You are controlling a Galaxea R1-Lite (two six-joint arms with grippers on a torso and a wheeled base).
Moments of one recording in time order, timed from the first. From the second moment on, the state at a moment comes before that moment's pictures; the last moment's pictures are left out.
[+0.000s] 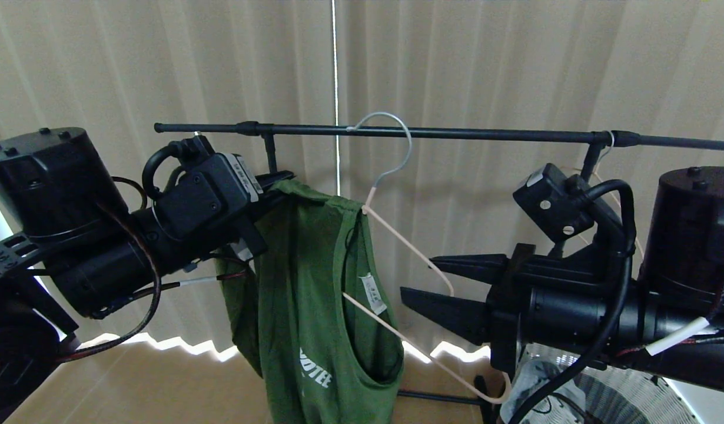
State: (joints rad) left arm -0.43 1.56 -0.73 -0.90 -0.28 0.91; right arm 0.80 1.49 -0.77 -0.46 0.14 0.12
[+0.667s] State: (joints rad) left arm -0.43 1.55 -0.68 -0.90 0.25 0.75; right arm 0.77 1.47 -0.72 -0.45 0.00 0.08
